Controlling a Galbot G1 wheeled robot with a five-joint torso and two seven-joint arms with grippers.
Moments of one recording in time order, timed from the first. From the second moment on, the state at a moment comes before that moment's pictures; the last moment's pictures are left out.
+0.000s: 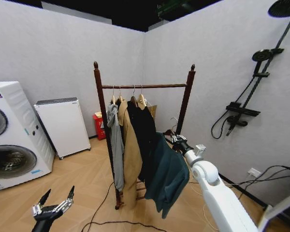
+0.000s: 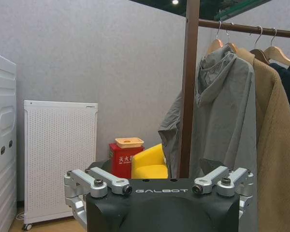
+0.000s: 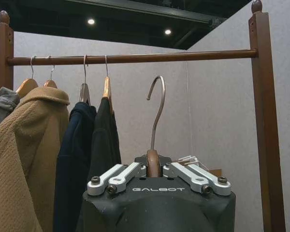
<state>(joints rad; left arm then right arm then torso) 1.83 -1.30 -0.87 -2.29 -0.49 -0.05 0.04 -0.83 1.12 0.49 1.85 0.52 -0.24 -0.03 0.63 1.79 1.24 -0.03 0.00</state>
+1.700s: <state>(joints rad) 1.83 -1.30 -0.87 -2.29 -0.49 -0.05 0.04 -0.86 1.11 0.50 1.86 0.51 -0.22 -0.05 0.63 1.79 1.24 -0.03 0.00</state>
